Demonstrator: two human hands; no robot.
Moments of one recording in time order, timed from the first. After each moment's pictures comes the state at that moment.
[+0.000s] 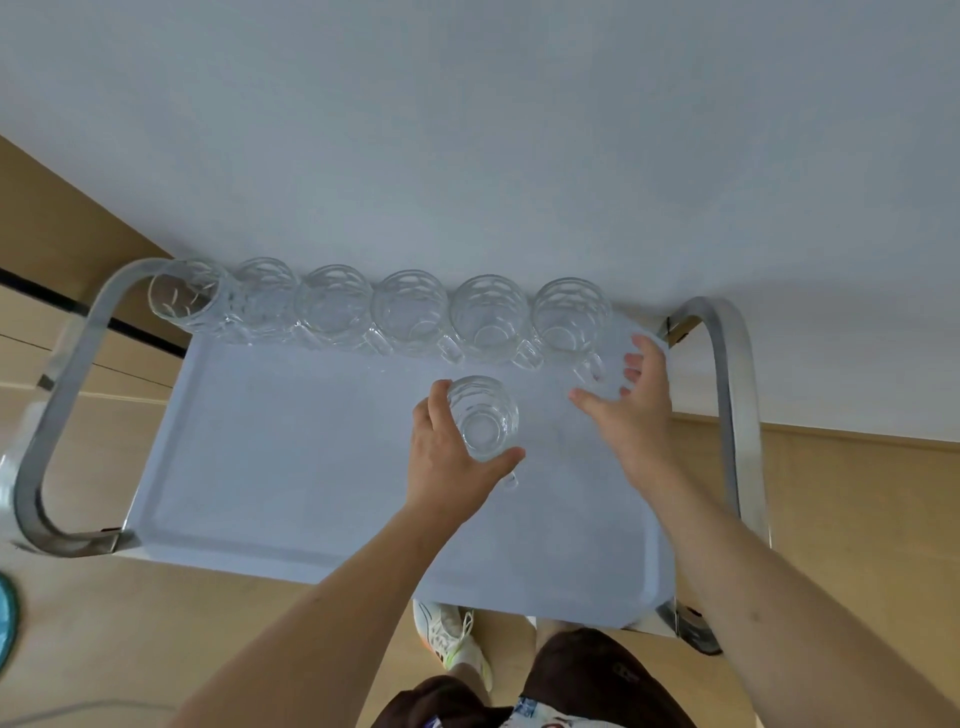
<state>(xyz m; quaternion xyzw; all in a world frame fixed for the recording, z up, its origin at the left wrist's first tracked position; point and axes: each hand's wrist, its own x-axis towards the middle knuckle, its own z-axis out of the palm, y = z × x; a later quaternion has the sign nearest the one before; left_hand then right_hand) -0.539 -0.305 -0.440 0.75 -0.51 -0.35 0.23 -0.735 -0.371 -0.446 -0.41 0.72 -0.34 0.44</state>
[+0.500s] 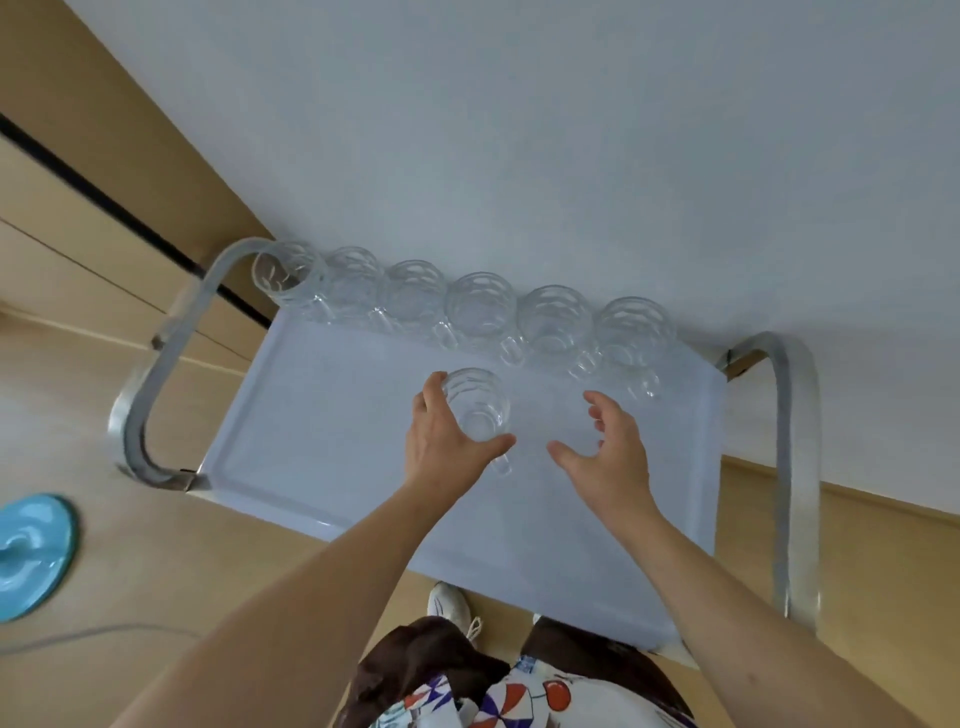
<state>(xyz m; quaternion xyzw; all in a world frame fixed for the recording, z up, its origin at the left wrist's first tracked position) -0.491 -0.298 -0.420 0.82 -0.42 -0.32 0.22 -0.676 -0.324 -0.442 -0.55 0.66 -0.23 0.46</state>
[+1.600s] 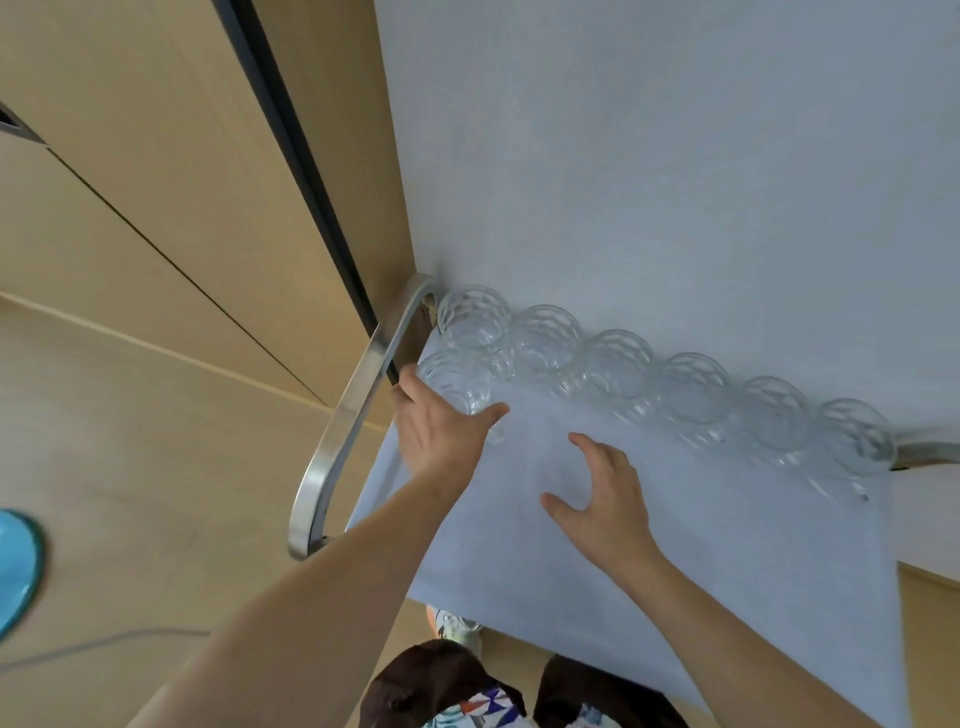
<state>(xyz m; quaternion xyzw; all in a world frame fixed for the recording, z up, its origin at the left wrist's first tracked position) -0.217 -0.344 -0.427 0.87 -0.28 -0.28 0.29 -0.412 -0.319 -0.423 -0.67 0.64 -0.07 0.37</state>
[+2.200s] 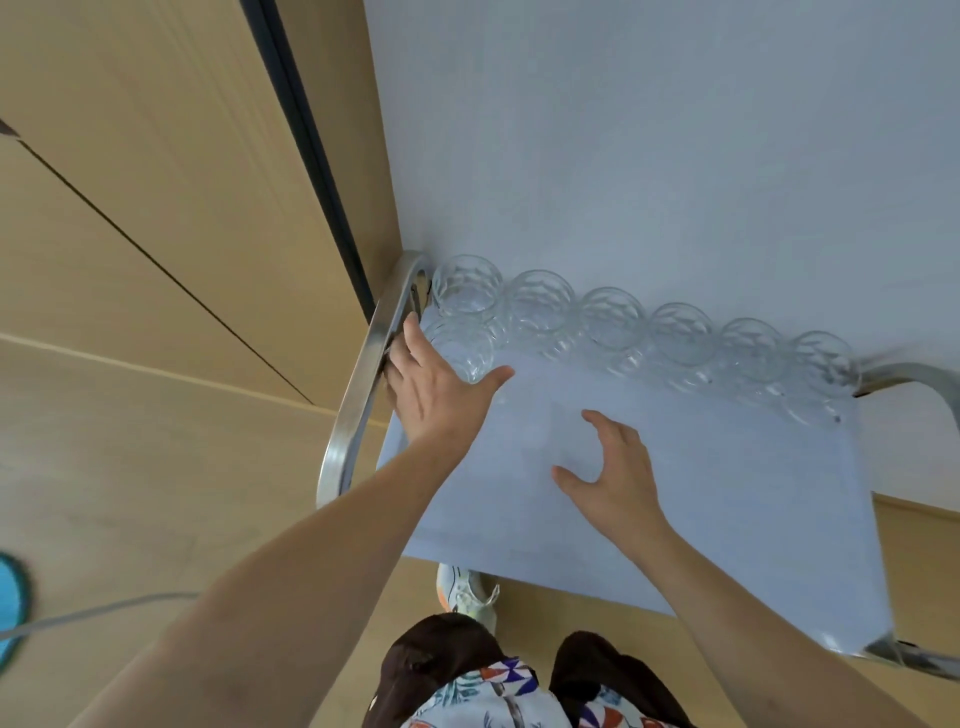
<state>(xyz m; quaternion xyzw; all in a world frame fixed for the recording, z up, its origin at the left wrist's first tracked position) -0.197 -0.324 -0.414 0.84 -0.40 -0.25 0.28 -0.398 -0.273 -0.416 -0.62 0.70 -0.11 0.34</state>
